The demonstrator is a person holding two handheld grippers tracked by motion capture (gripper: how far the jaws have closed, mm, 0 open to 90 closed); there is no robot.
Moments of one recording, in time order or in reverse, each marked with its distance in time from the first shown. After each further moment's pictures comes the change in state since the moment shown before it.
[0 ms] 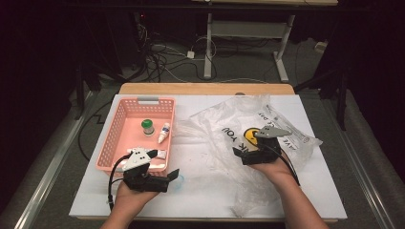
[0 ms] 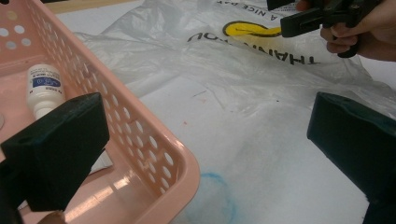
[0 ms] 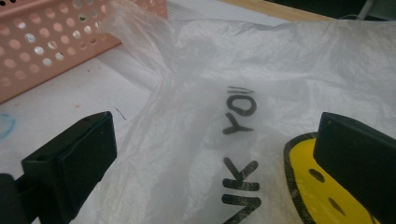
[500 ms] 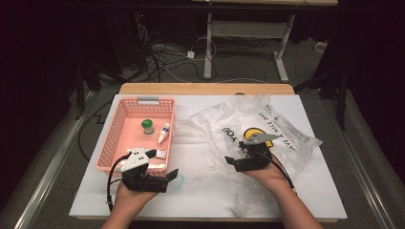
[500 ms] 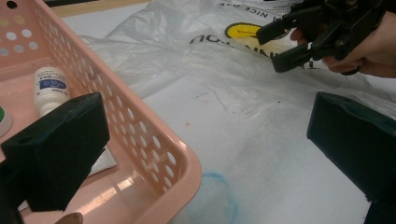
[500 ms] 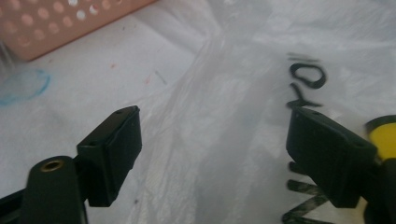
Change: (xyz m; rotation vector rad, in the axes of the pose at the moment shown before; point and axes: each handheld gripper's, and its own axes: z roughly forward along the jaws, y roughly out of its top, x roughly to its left) left arm -0.001 0.000 -0.002 -0.007 0.010 0.009; right arm 0.021 -0.010 0.017 0.124 0.108 -0.048
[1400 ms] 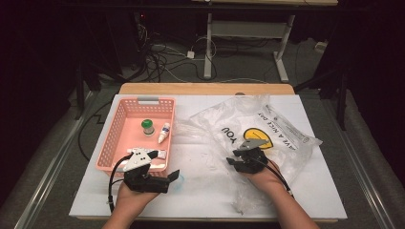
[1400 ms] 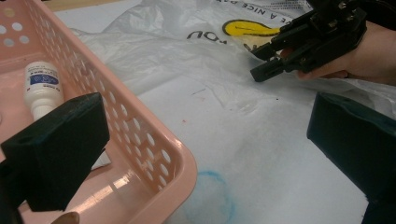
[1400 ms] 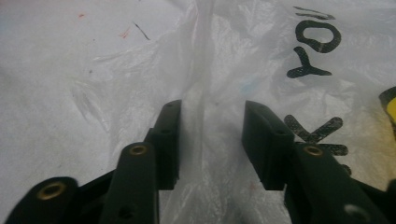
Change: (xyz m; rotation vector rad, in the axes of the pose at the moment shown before) left arm -0.001 -0.002 0.004 0.011 -0.008 -0.006; right arm 0.002 -0.015 0.019 0.095 -0.064 -0.058
